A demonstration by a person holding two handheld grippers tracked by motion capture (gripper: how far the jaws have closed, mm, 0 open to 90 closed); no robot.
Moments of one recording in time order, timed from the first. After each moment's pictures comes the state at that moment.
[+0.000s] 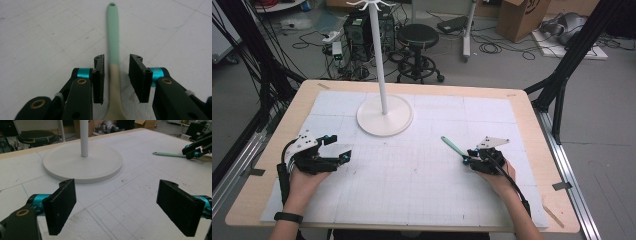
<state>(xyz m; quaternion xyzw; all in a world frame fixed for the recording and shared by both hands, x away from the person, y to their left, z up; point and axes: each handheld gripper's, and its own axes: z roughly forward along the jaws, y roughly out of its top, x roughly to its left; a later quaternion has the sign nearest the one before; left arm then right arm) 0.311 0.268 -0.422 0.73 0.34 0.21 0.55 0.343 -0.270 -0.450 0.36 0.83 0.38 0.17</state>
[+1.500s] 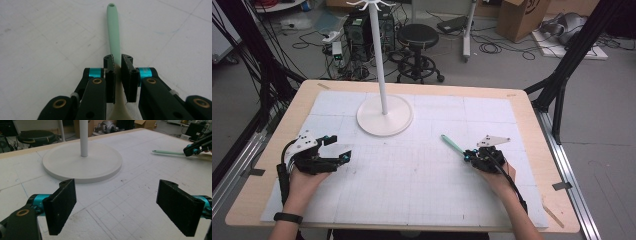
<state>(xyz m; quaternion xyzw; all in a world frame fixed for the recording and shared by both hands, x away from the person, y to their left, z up) 0.311 0.268 -0.422 0.73 0.34 0.21 0.56 0.342 -0.268 -0.441 0.37 0.82 0.39 0.17</state>
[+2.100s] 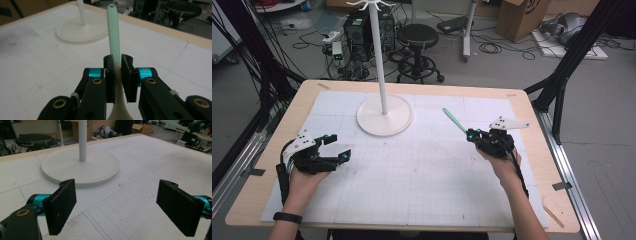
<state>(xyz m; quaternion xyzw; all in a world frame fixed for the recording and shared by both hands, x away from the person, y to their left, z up) 0.310 0.269 -0.421 0.72 0.34 0.20 0.57 0.347 -0.270 -0.375 0.36 0.77 0.50 0.19</state>
